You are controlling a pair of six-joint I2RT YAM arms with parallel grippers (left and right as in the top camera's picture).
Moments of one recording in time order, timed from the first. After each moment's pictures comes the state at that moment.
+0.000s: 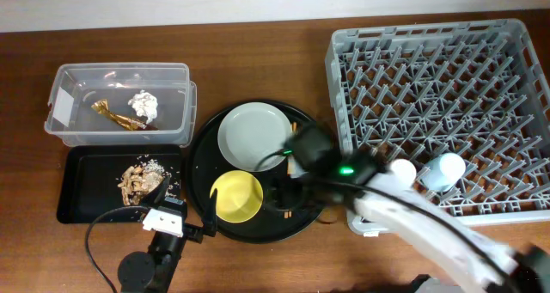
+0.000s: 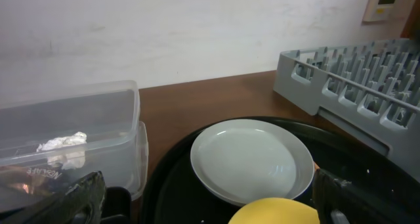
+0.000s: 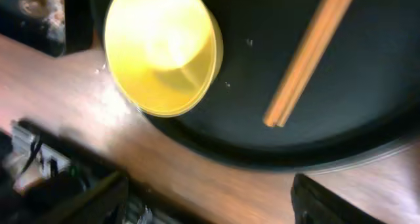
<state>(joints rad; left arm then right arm) -0.11 0.01 0.02 -0.06 0.20 0.02 0.74 1.49 1.14 -0.84 -0.28 0.62</state>
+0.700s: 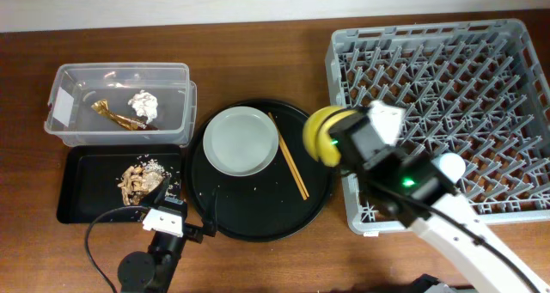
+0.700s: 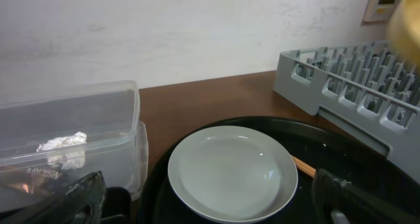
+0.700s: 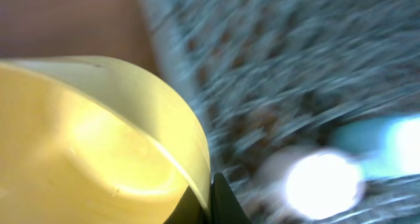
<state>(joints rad) -0.11 0.01 0.02 -0.06 0.20 0.02 0.55 1.22 1.14 -0.92 0.60 0.73</state>
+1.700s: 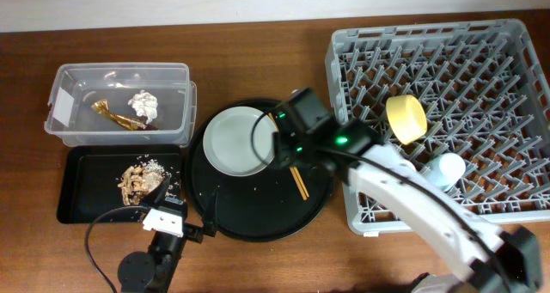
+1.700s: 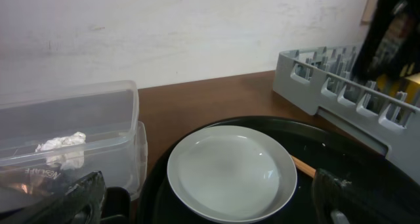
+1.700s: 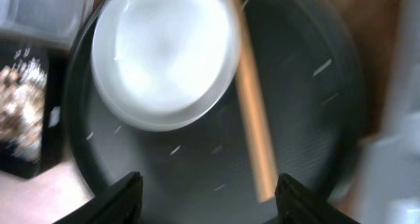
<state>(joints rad) -0.11 0.01 0.02 -0.06 0.21 0.02 0.66 1.60 1.35 -0.84 -0.02 0.60</state>
